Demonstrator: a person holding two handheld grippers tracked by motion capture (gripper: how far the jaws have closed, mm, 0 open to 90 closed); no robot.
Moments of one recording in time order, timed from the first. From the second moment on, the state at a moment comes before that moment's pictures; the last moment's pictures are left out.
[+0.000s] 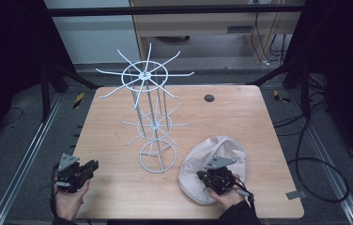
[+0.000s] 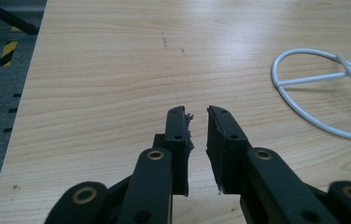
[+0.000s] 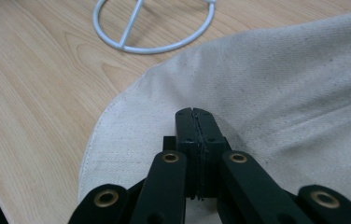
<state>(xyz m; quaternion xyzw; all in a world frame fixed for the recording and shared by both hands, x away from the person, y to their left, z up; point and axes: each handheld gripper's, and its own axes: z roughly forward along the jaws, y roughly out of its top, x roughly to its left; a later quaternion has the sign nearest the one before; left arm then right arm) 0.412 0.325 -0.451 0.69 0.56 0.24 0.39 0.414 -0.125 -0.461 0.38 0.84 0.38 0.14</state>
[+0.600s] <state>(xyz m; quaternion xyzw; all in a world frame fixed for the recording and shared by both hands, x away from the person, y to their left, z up) 0.400 0.283 -0.448 0.74 0.50 0.21 0.40 0.402 -0.170 -0.446 0.40 0.81 0.41 0.15</state>
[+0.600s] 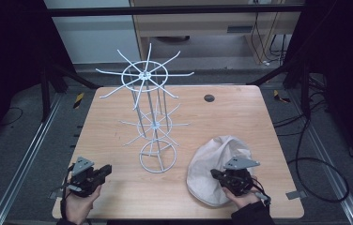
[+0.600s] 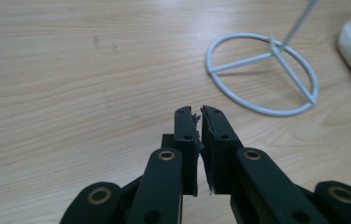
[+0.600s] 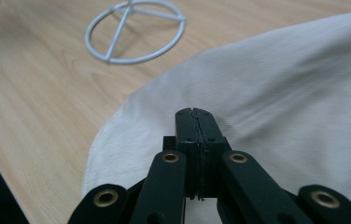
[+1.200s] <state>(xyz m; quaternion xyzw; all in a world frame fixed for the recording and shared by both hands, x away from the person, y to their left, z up) 0.406 0.159 -0.450 0.82 0.38 0.16 0.39 0.418 -0.265 -0.453 0.51 0.72 0.41 0.24</state>
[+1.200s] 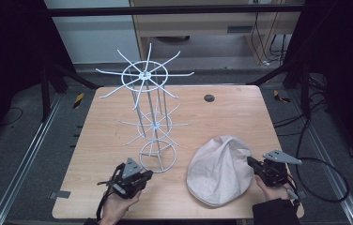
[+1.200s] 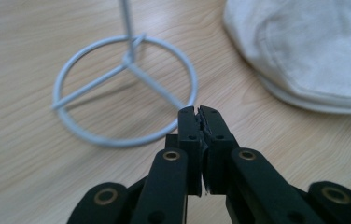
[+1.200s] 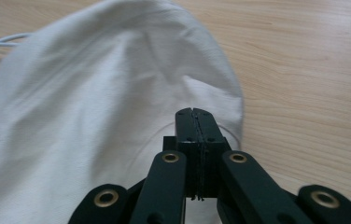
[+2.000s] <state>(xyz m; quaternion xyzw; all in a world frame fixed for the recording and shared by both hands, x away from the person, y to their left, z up) 0.422 0.054 -0.480 0.85 0.31 0.14 0.39 0.478 -0.252 -0.476 0.52 0.73 0.40 0.20</state>
